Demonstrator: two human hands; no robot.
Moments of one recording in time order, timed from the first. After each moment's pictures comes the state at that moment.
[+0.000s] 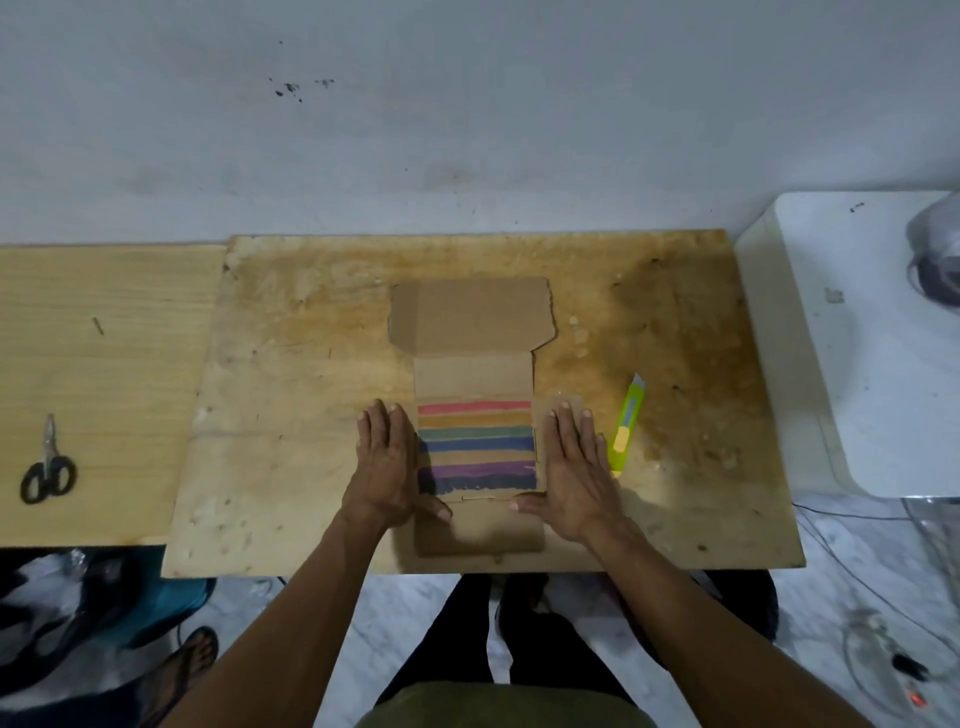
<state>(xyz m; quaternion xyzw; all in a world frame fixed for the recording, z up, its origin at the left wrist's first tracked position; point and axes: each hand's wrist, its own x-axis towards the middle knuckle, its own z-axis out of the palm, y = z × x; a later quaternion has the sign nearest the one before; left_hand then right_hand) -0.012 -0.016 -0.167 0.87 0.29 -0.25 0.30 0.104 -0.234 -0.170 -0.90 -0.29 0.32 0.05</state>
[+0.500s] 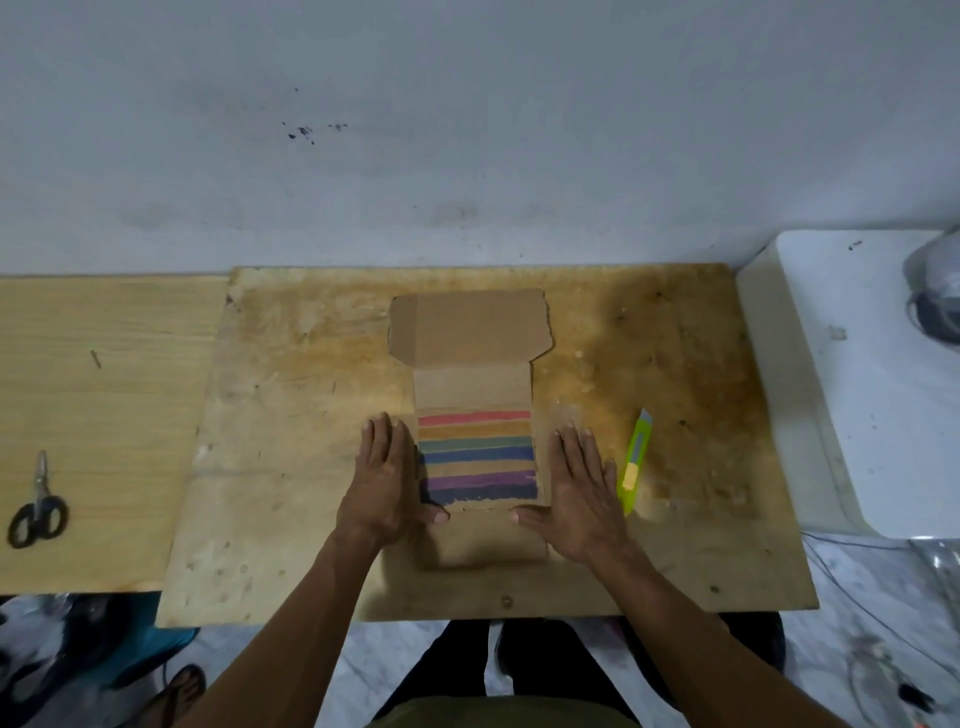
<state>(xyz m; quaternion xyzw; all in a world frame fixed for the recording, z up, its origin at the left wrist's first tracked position) 0.001 0.011 -0.175 0.90 0.27 -0.20 0.29 0.120 -0.218 -0.173 -0.91 -0.26 0.30 0.07</state>
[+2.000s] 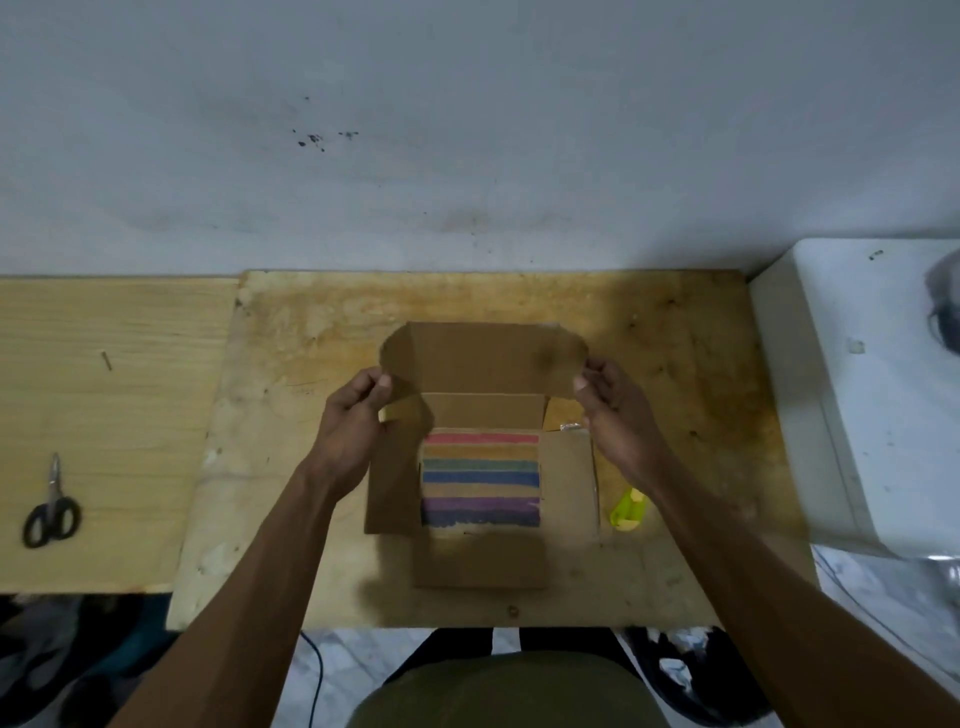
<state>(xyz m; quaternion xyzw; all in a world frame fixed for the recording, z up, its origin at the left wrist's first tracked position) 0.050 0.057 -0.106 0.58 0.41 0.04 0.70 0.209 -0.186 -0.128 -0.80 -0.08 0.27 0.54</state>
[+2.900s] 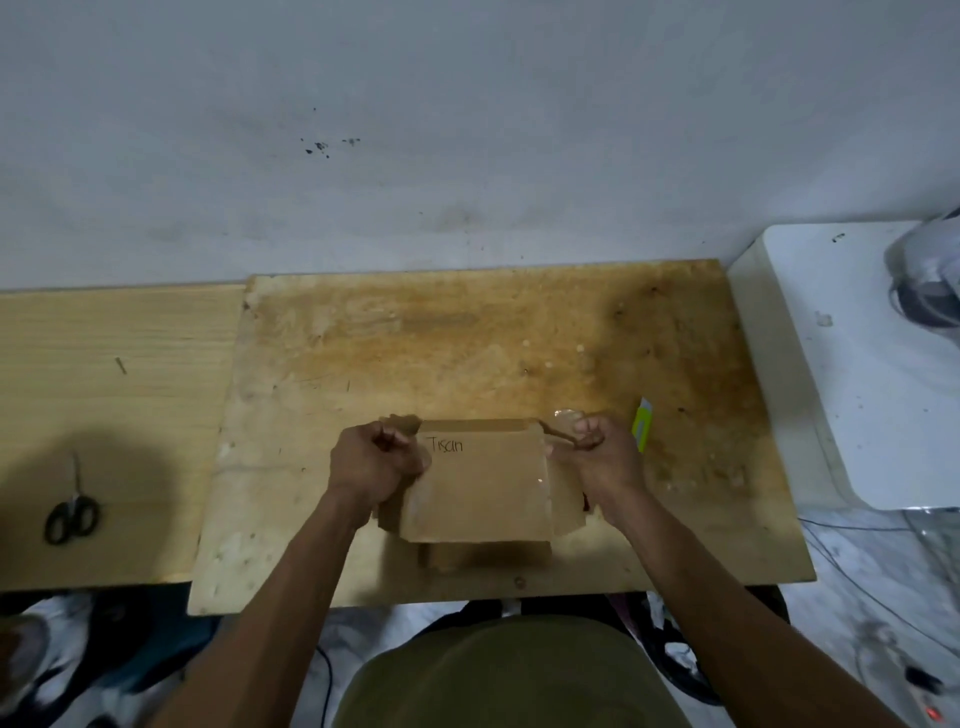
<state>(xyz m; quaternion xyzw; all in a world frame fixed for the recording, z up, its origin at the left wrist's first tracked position) 0.005 0.030 -0.116 0.69 0.50 -0.07 0.52 0.135 -0.205 -0.133 -0.83 0.10 0.28 0.48</state>
